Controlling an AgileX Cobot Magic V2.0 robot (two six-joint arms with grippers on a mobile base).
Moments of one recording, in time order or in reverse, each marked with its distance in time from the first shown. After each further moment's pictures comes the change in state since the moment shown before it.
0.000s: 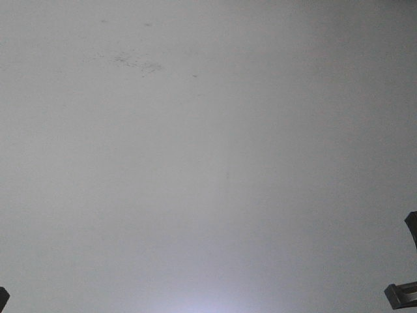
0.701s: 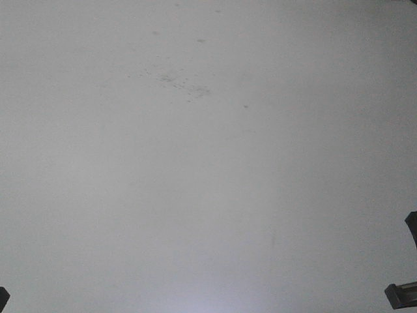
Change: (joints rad) left arm 0.000 0.000 0.000 0.000 0.000 0.000; right arm 0.000 0.000 0.000 0.000 0.000 0.000
